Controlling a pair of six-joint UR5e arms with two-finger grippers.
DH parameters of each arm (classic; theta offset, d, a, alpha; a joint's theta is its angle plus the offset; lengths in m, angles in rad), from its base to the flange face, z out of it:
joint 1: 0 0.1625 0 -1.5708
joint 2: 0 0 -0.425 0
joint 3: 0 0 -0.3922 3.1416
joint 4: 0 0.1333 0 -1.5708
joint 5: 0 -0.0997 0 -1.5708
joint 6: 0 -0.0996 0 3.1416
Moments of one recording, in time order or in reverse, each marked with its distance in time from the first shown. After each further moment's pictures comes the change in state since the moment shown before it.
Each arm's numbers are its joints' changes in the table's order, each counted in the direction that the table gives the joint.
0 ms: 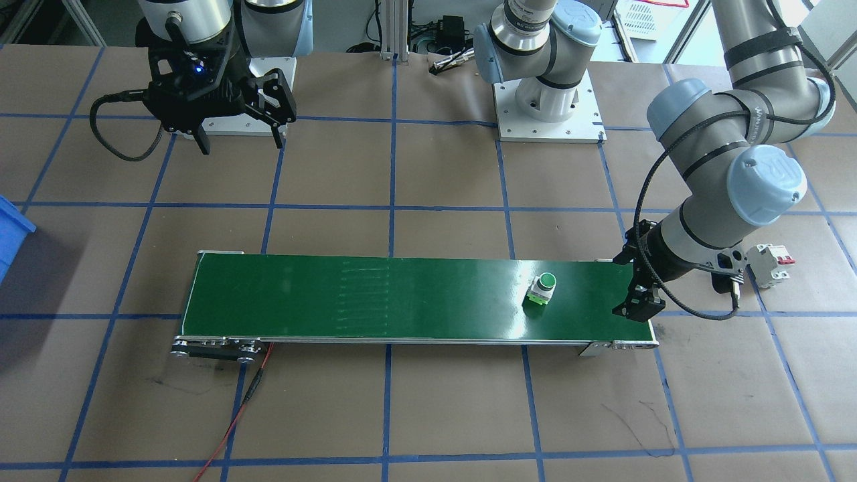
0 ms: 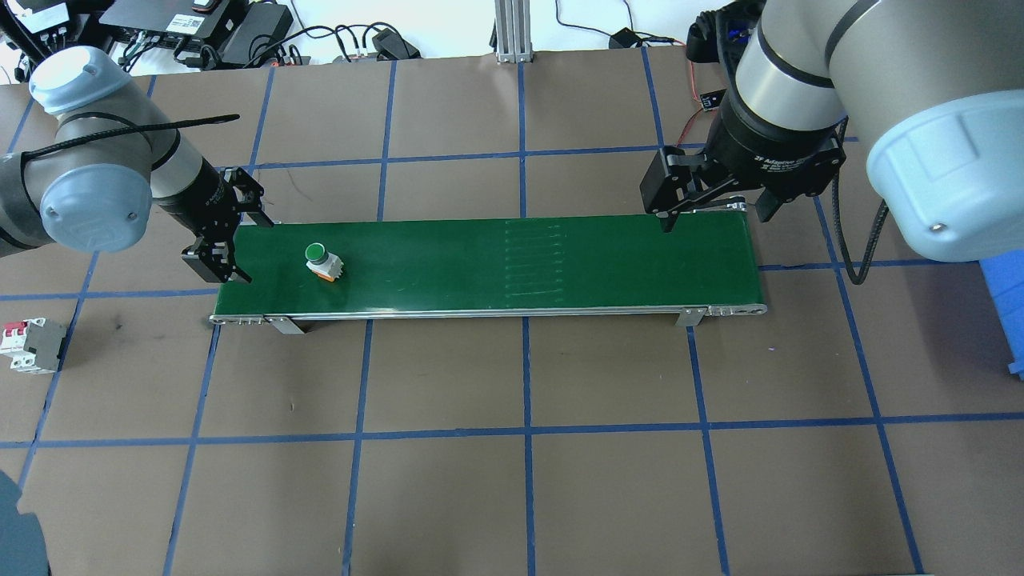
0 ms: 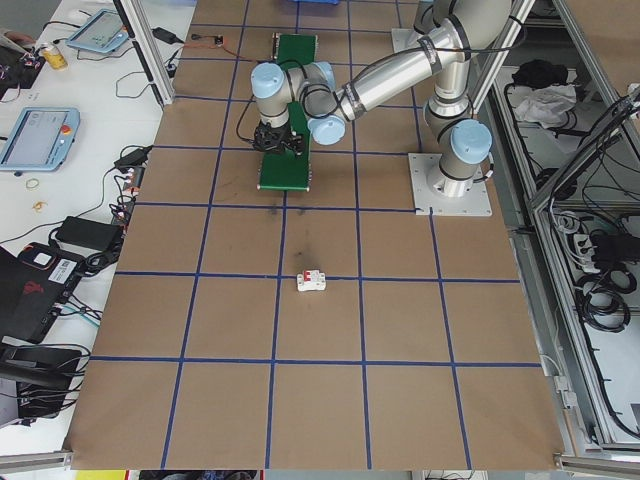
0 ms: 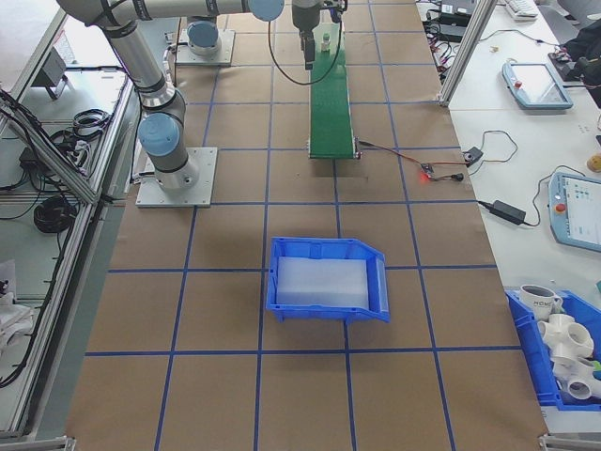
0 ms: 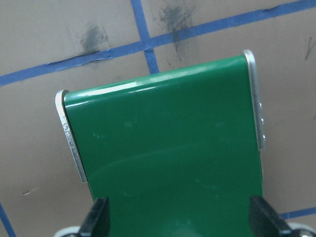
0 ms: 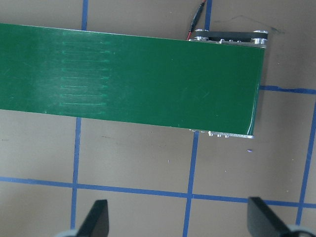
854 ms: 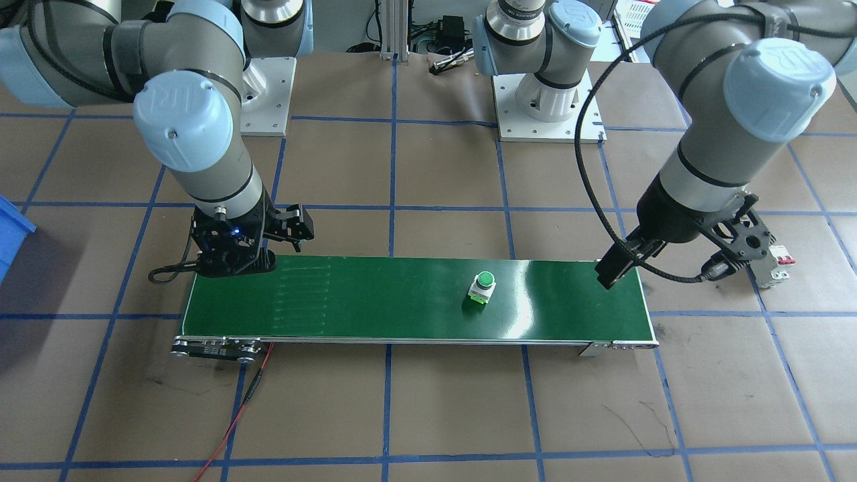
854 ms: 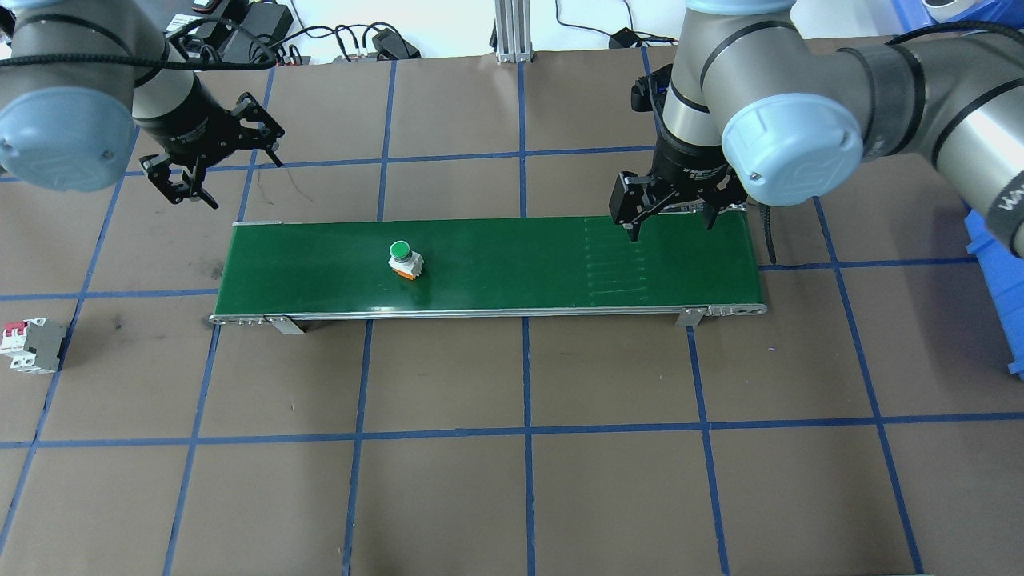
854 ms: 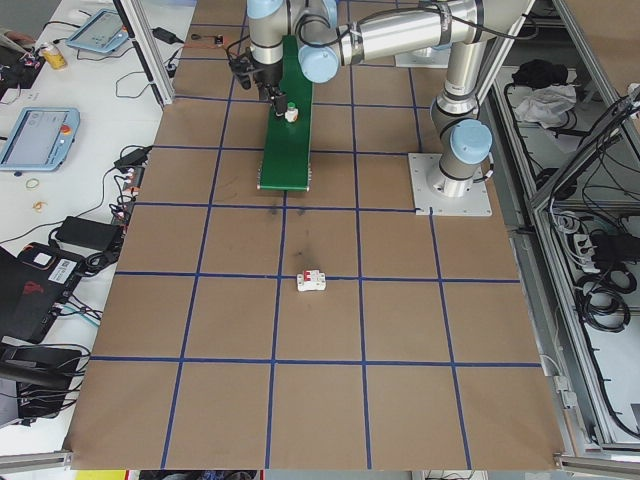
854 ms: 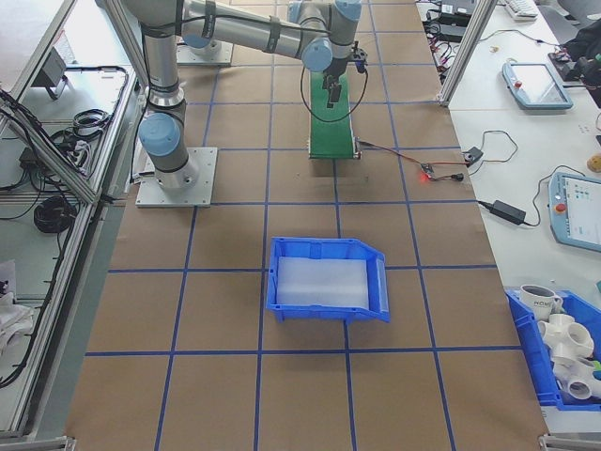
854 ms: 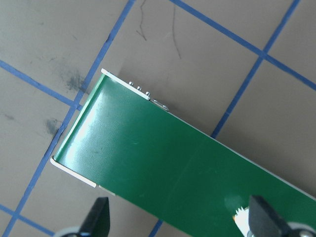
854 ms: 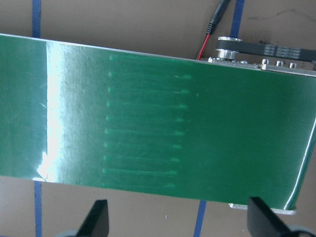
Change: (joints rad) left arm -0.151 -0.082 -0.239 -0.197 -0.092 -0.643; right arm -0.001 -0.308 -0.015 -0.183 0.011 0.005
